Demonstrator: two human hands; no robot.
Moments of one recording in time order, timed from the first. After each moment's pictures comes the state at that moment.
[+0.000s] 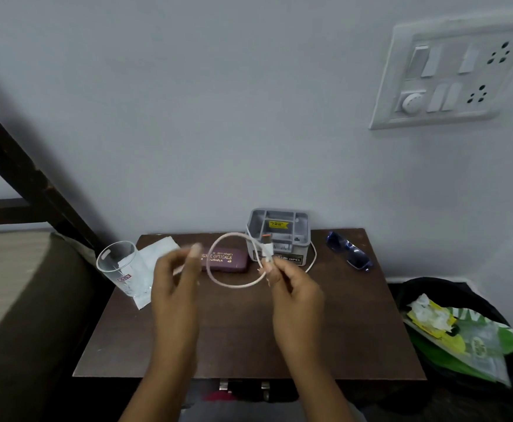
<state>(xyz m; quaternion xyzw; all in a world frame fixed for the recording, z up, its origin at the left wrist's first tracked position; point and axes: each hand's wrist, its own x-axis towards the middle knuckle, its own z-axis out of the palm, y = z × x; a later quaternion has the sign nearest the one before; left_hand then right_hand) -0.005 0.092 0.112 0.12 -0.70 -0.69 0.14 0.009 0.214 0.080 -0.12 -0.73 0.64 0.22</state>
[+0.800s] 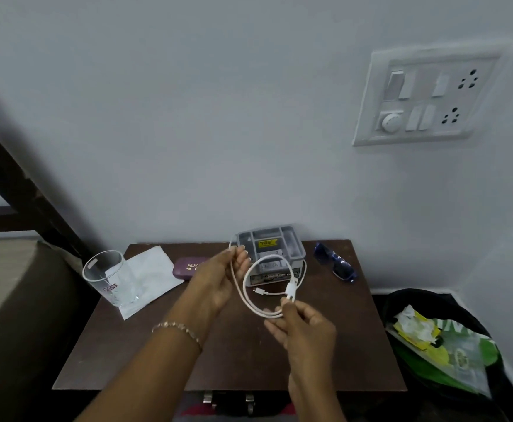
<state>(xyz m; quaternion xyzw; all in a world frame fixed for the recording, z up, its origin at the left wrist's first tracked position) -0.086 0.141 0.086 0.23 -0.44 -0.85 -0.17 0.025 0.240 0.064 -0.33 -0.45 0.82 0.10</state>
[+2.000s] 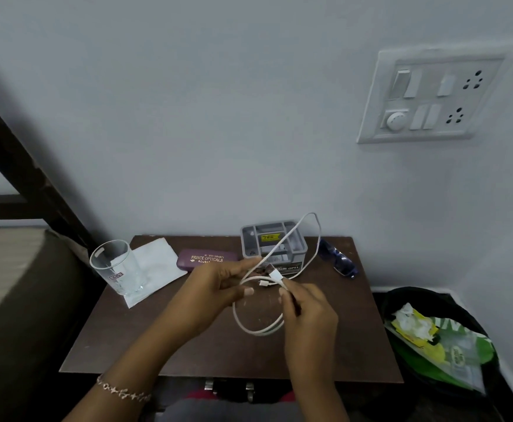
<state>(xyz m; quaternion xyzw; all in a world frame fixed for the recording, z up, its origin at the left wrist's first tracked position) -0.019 0.104 0.121 -0.16 -0.83 -0.51 -0.15 0.029 0.245 0.054 -0.13 -0.83 0.46 0.28</state>
